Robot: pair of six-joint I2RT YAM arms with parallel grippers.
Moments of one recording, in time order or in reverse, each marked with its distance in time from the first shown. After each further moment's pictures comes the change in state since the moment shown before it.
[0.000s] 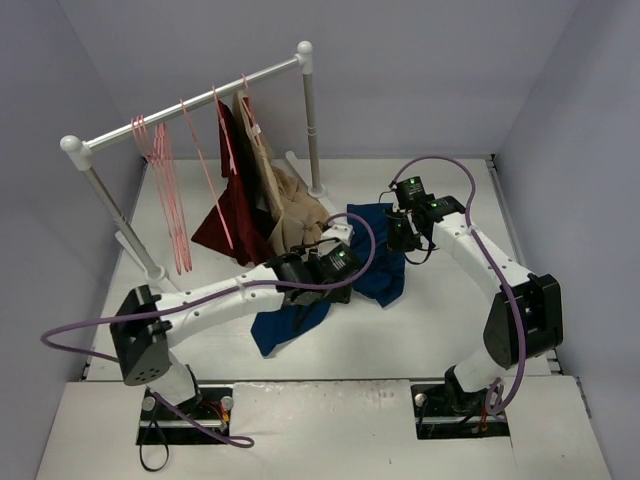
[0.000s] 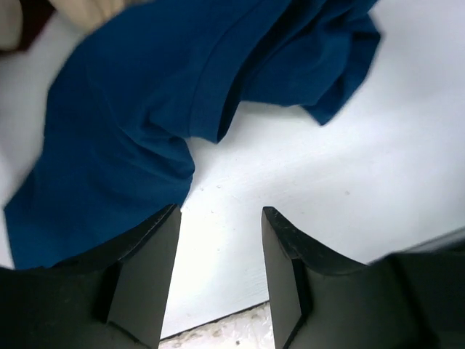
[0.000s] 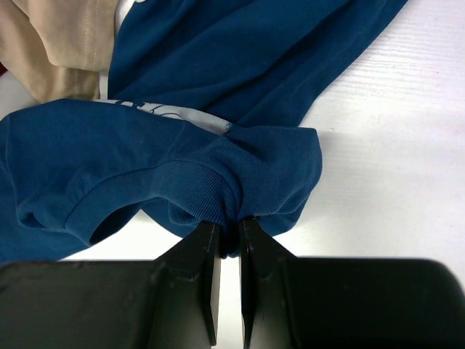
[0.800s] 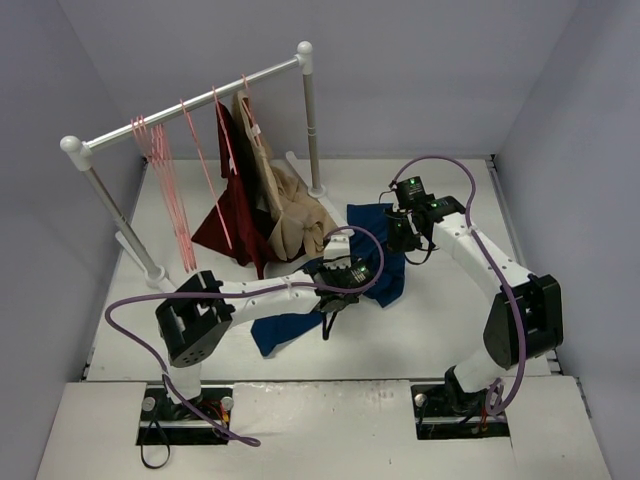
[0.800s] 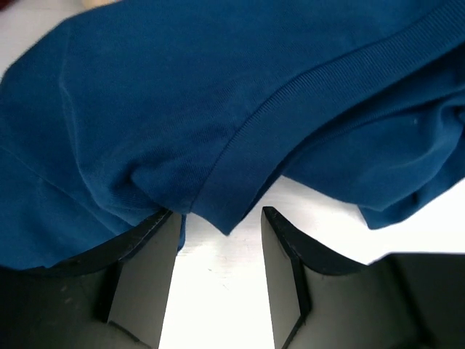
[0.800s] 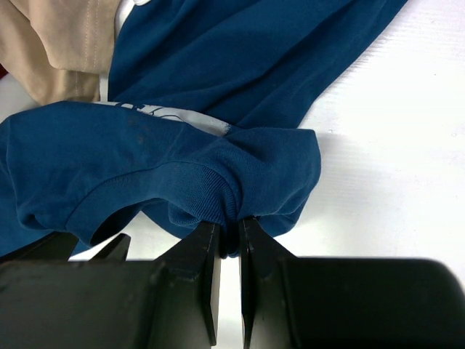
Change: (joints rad) left arm -0.010 0.254 -0.040 0.163 -0.188 -0.263; right arm 0.000 -0.001 0.000 0.003 0.004 0.000
